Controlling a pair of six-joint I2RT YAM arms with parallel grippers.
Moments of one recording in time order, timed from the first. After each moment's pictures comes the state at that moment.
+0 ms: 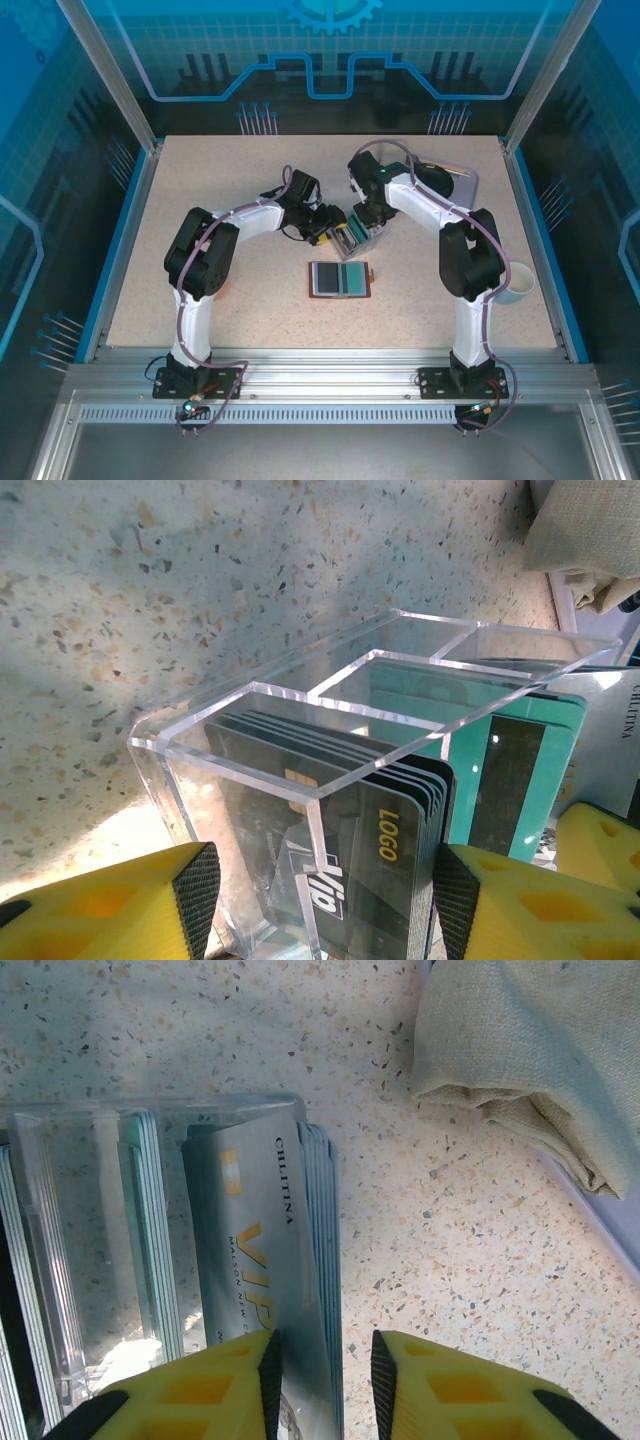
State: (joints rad) left arm -0.45 2.07 1.40 -0.32 0.51 -1.00; right arm 0.47 2.02 1.66 -0.97 0.21 0.02
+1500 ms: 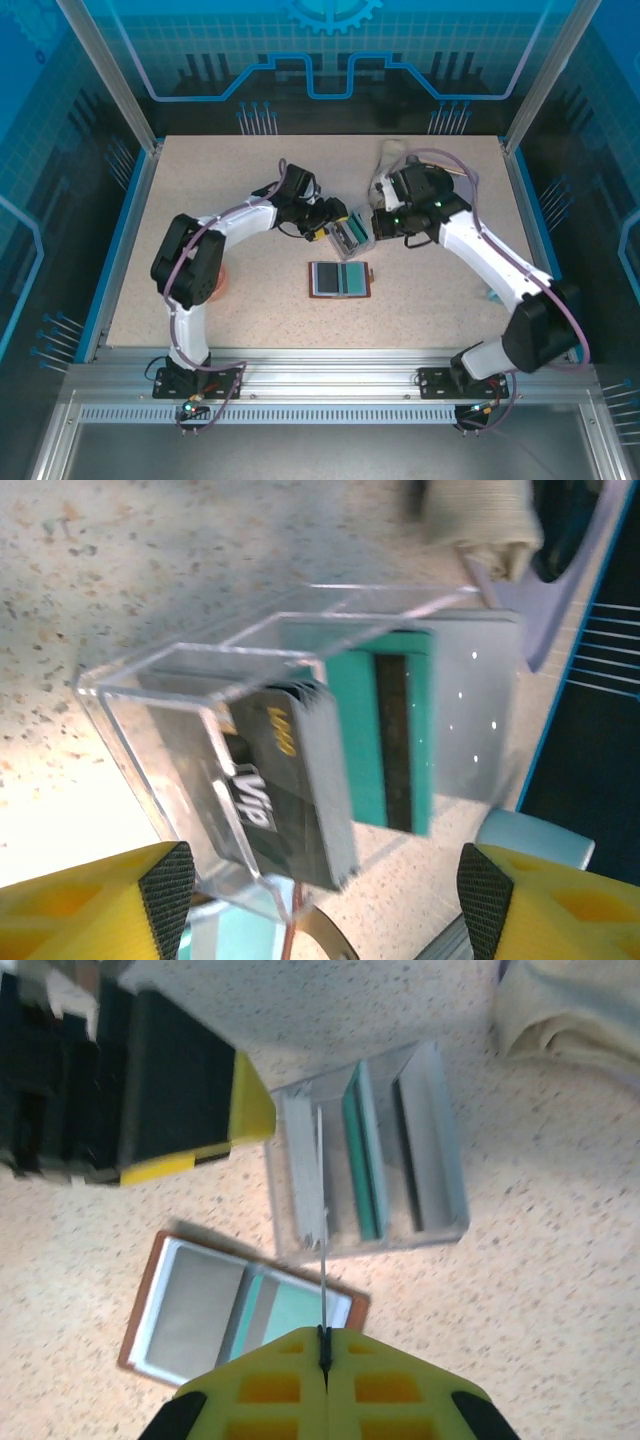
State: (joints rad) left arm -0.45 1.93 1.36 -0.33 0.52 -0.95; right arm 0.44 1.42 1.19 -0.74 -0.15 0.30
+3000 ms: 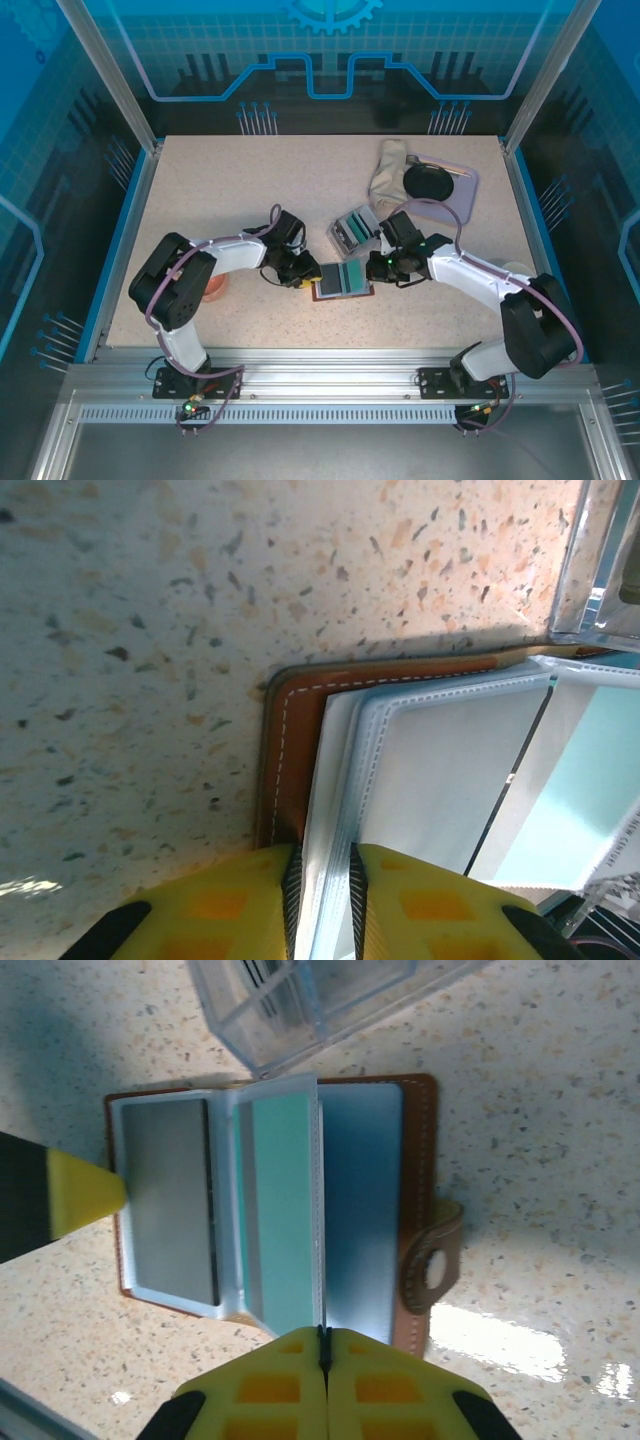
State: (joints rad) left arm -0.52 1.78 0.94 -0.35 0.49 -0.92; right arm 0.52 1.42 0.83 -0.53 -0.24 0.57
